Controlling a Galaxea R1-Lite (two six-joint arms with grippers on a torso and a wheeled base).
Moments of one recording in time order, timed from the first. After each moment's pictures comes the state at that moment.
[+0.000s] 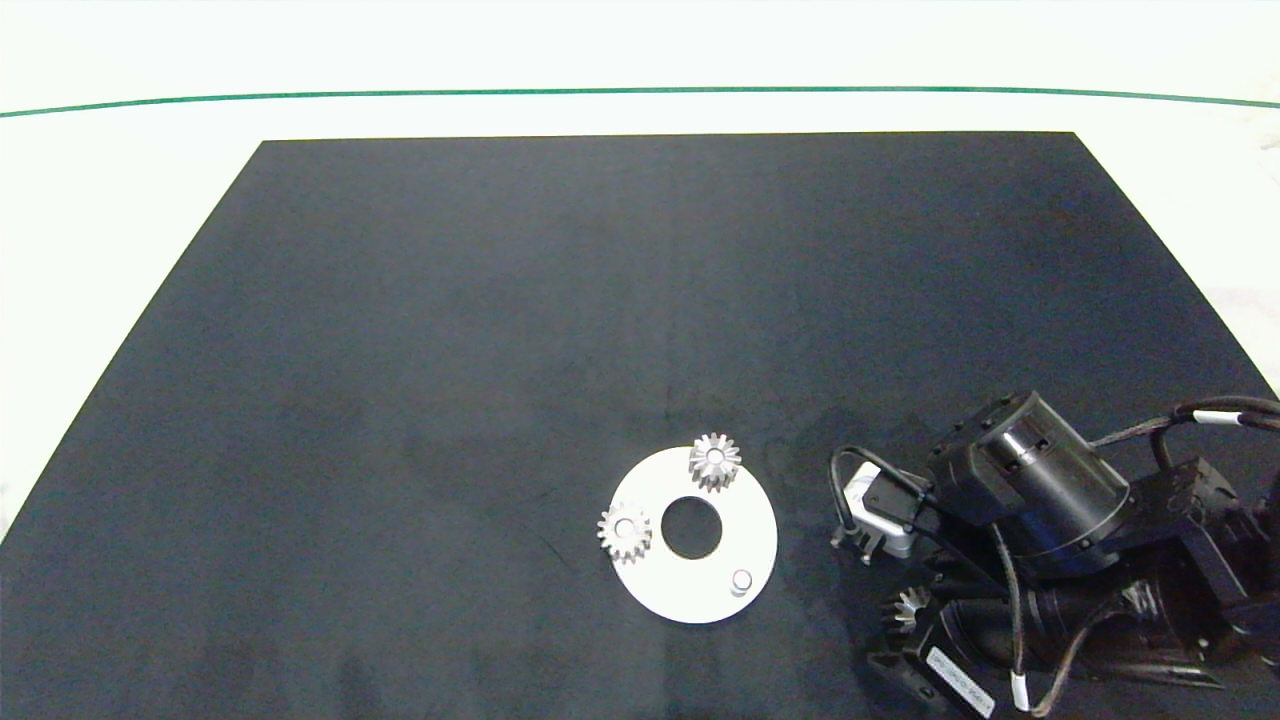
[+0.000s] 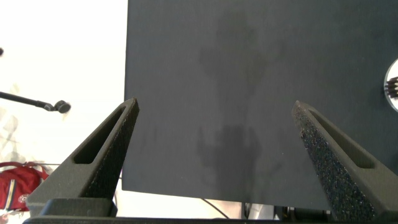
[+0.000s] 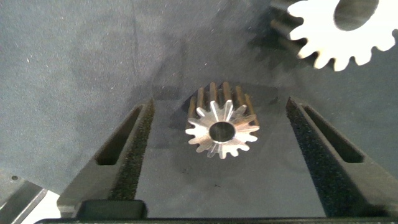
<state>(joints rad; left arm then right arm) 0.03 0.81 -1.45 0.99 0.12 0.10 0.71 1.61 -0.93 0.37 -0.27 -0.20</state>
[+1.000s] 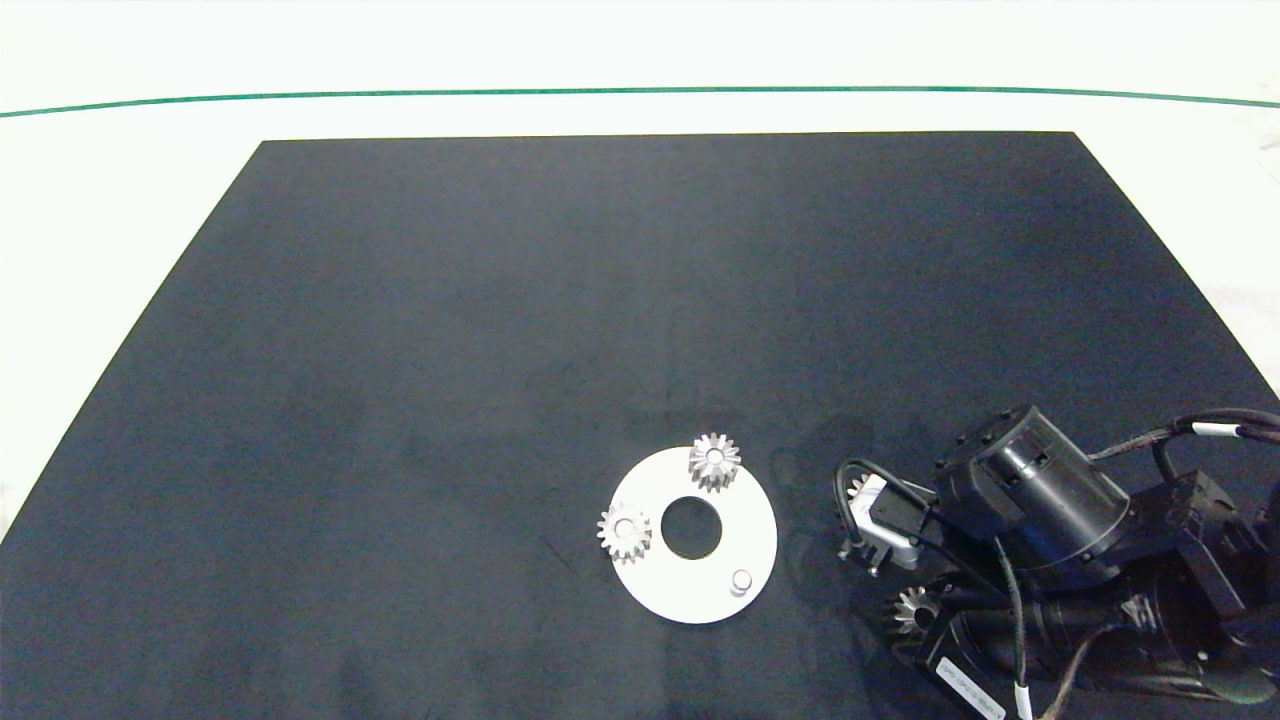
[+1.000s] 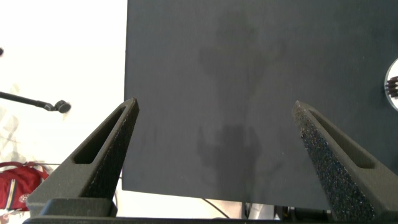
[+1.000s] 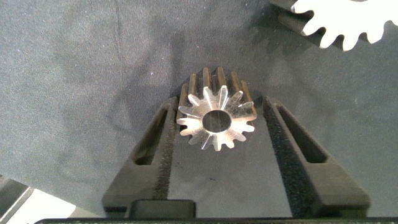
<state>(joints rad) 0.03 0.81 -1.45 0.99 0.12 0.11 0.71 1.60 -0.90 0.37 -0.30 -0.20</state>
